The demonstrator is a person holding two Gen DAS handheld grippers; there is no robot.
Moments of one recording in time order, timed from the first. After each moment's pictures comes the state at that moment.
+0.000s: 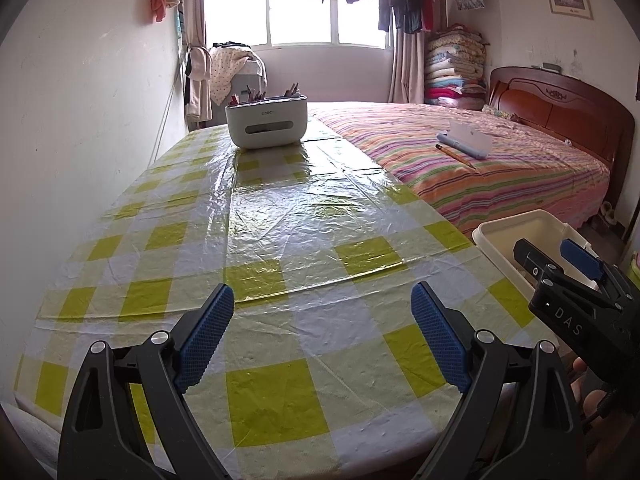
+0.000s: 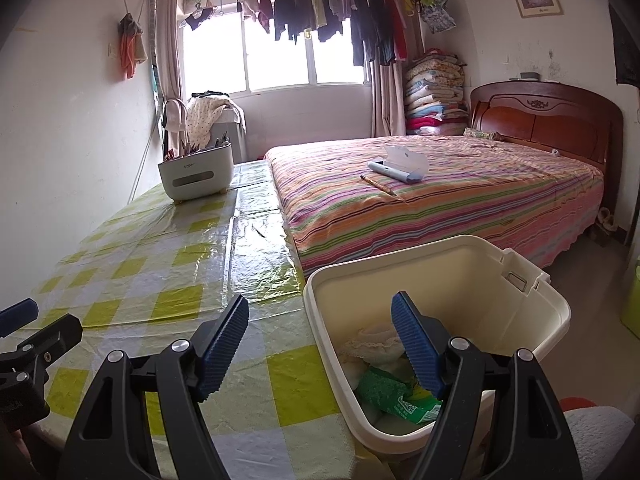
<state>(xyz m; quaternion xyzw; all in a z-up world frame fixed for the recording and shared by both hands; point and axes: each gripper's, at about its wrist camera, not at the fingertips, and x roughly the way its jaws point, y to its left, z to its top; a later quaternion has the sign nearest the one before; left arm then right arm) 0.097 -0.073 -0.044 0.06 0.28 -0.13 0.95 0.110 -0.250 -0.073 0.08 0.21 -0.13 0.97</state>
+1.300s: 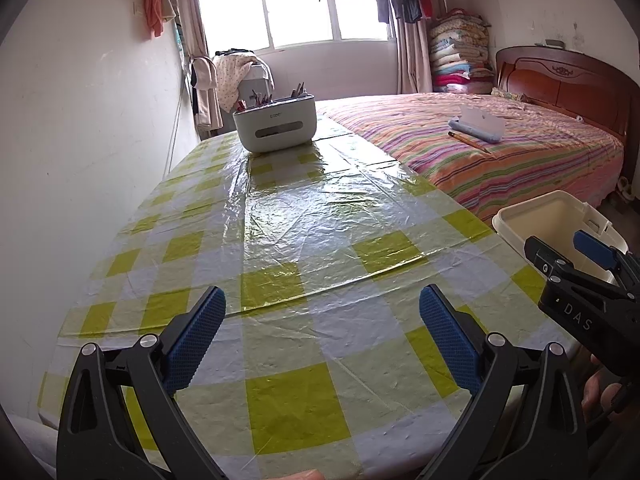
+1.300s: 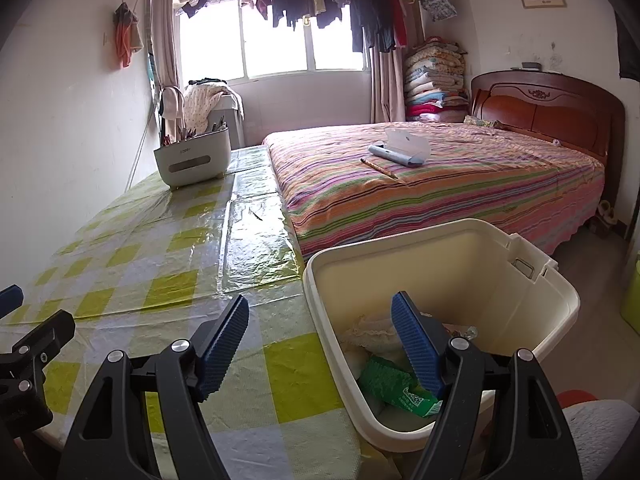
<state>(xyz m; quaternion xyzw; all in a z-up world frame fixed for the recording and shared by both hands) 0.101 -0.079 -0.047 0.11 0.27 -0.10 0.95 0.118 -0.249 -0.083 0.08 0.24 -0.13 0.96</state>
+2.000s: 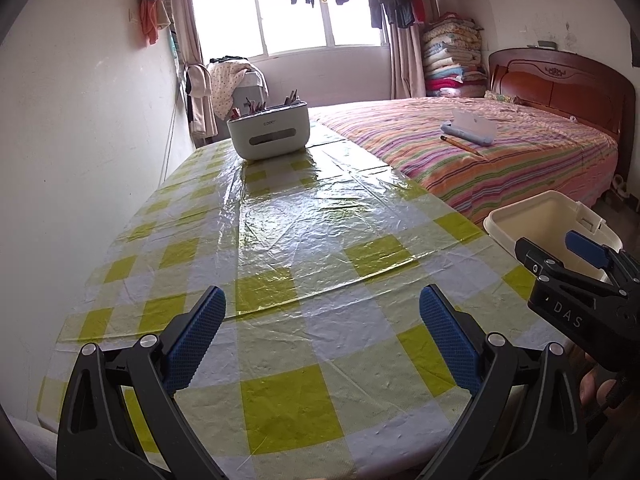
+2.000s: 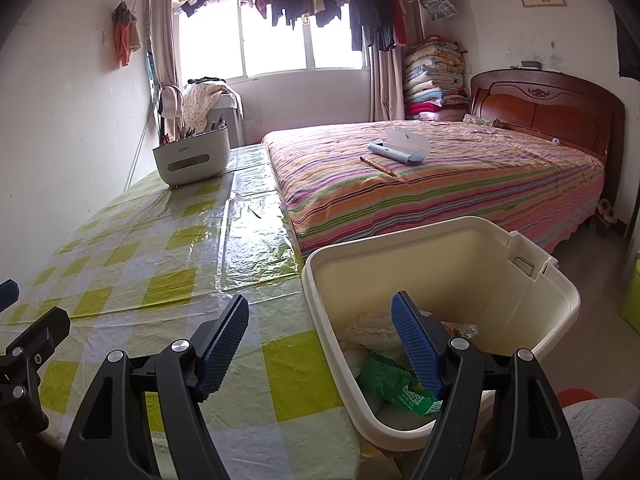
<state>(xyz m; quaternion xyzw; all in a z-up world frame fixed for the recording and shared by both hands) 0.097 -0.082 -0.046 0.11 0.26 -0.12 0.95 0.118 -0.250 -0.086 0.08 0.24 -0.13 0.96</state>
